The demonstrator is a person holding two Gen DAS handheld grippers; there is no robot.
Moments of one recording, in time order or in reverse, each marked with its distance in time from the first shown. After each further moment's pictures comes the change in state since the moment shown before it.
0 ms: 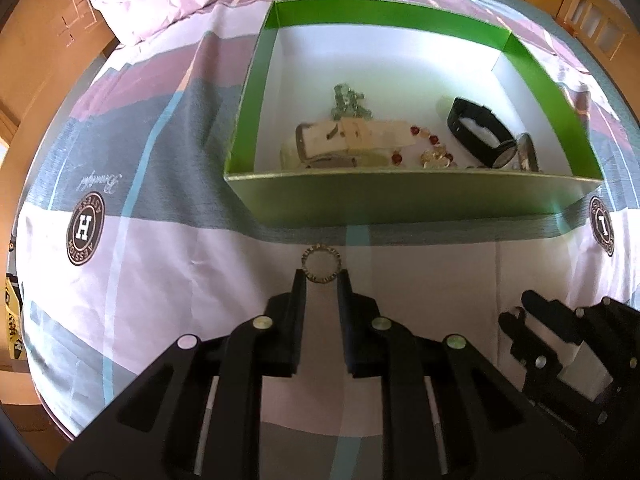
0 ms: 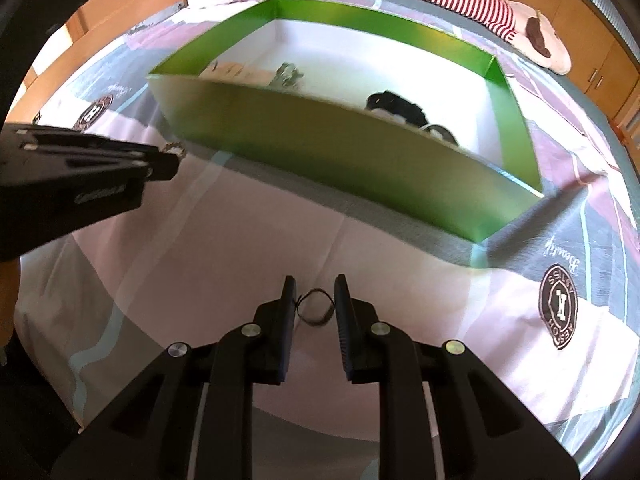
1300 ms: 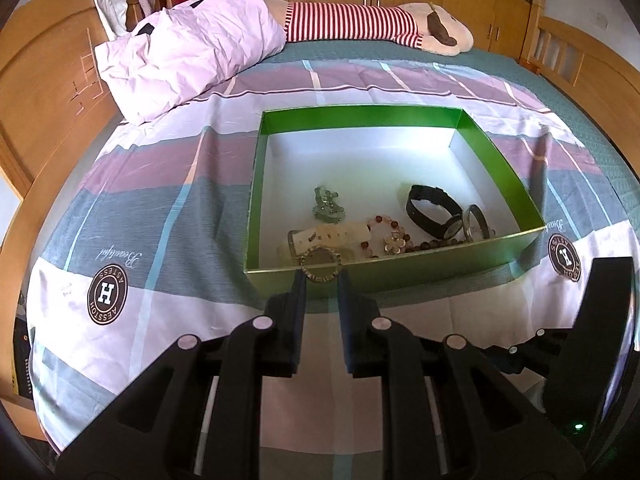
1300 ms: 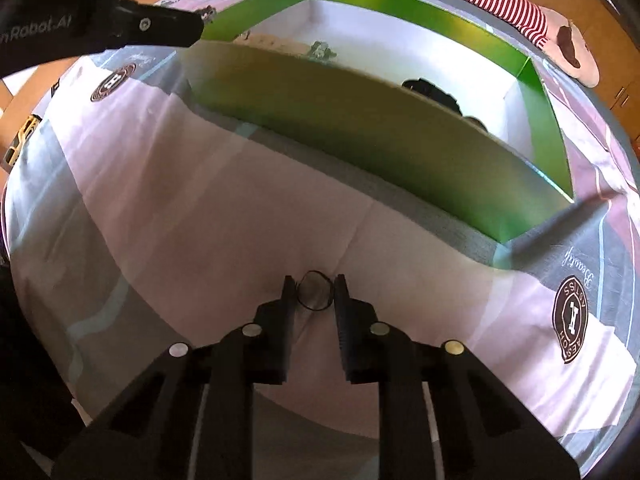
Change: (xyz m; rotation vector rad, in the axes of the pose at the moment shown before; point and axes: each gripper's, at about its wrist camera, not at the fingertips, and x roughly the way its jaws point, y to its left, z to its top) left arm -0.060 0.000 0.007 0.050 -0.286 -0.043; right arm 0.003 0.008 0.003 -0.092 0.044 0.059
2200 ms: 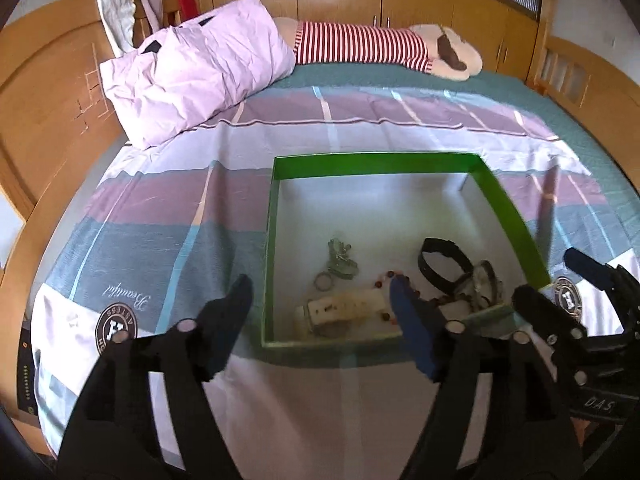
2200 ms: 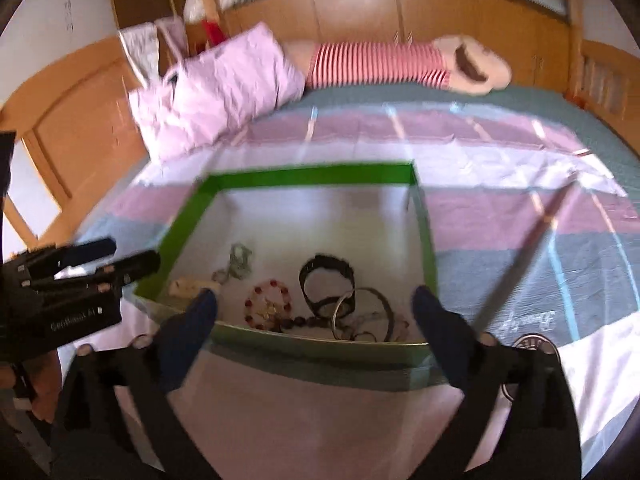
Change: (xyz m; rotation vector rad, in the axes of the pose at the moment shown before) left arm -0.001 0.010 0.039 -0.018 -0.060 0.012; right arm -0.072 -0.070 0.036 0.365 -0.463 -0.050
